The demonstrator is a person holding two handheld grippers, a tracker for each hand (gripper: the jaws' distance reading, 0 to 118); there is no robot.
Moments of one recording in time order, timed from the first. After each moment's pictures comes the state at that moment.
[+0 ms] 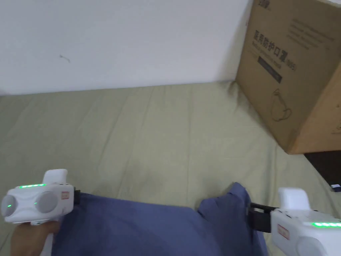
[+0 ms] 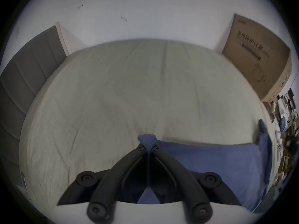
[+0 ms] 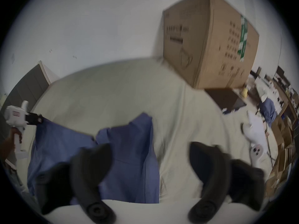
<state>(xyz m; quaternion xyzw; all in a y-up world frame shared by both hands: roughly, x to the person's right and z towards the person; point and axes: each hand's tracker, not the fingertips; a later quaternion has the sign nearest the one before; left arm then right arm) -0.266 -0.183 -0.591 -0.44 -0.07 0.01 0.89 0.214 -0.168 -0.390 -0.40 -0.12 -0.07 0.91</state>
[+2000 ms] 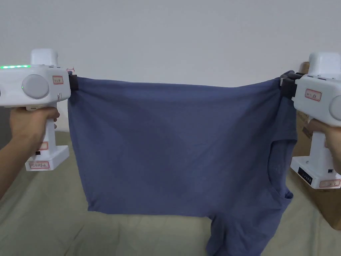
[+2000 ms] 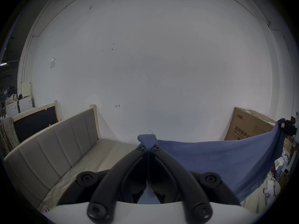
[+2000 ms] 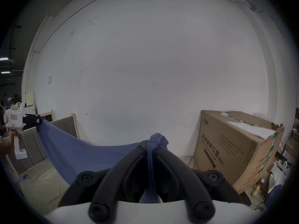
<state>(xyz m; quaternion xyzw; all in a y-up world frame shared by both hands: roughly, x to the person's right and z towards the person) -0.368 0.157 -0.616 -0.11 0.00 0.05 0.99 0.170 0.165 -0.543 -0.05 0.01 0.01 1.00</state>
